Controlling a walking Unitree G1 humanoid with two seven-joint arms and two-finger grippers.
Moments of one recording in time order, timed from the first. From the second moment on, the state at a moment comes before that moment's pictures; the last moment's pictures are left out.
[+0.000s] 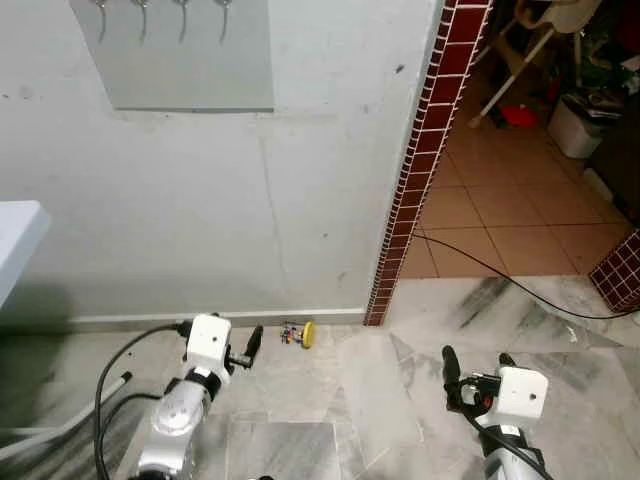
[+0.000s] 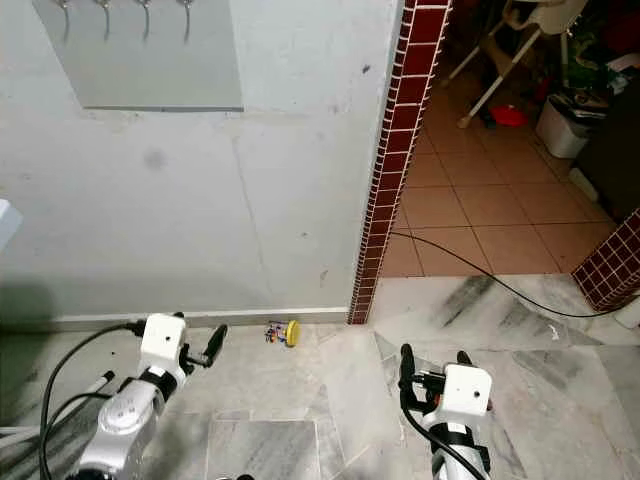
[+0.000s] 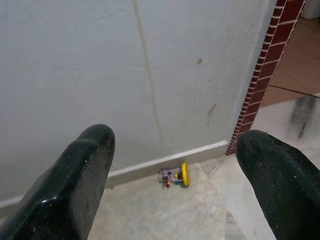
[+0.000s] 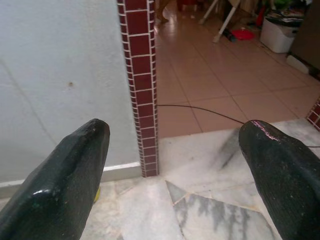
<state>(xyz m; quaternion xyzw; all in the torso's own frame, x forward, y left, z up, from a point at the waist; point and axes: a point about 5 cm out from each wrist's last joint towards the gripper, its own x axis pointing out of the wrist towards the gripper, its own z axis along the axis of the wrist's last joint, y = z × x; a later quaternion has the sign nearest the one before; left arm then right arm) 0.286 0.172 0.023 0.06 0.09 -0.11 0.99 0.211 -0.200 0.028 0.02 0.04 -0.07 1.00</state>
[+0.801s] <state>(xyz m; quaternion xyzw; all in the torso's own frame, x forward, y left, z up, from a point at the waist) 0.298 0.165 0.029 0.05 0.09 -0.12 0.99 0.216 -0.204 0.035 0.01 0.04 -0.06 1.00</state>
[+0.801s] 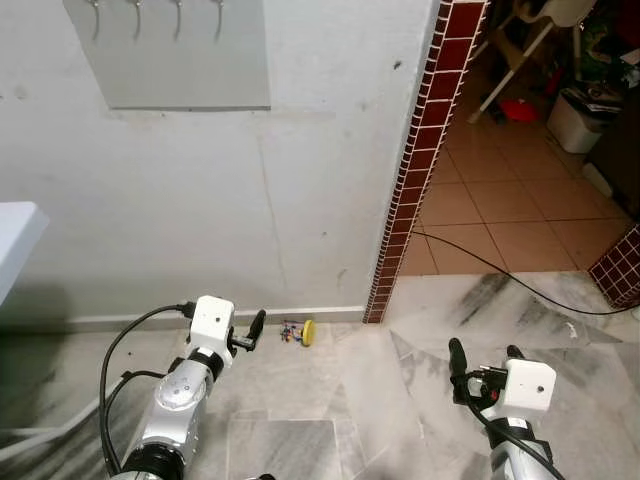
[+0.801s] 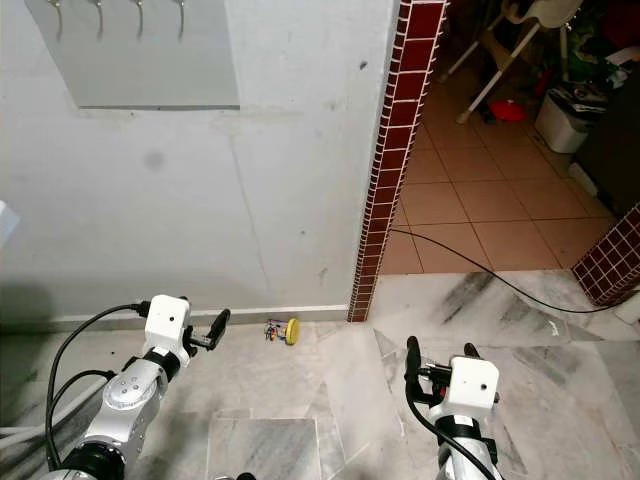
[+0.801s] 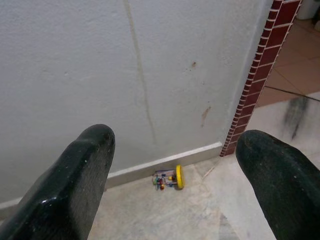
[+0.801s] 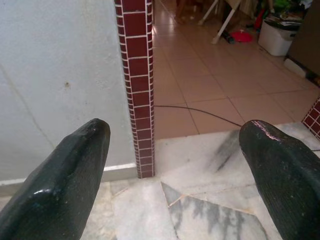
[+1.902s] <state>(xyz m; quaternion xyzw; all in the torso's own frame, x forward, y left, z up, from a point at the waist) 0.237 0.170 -0.012 0.02 0.12 -0.05 0.99 0.272 -0.205 0.057 0.00 0.01 -0.02 1.00</state>
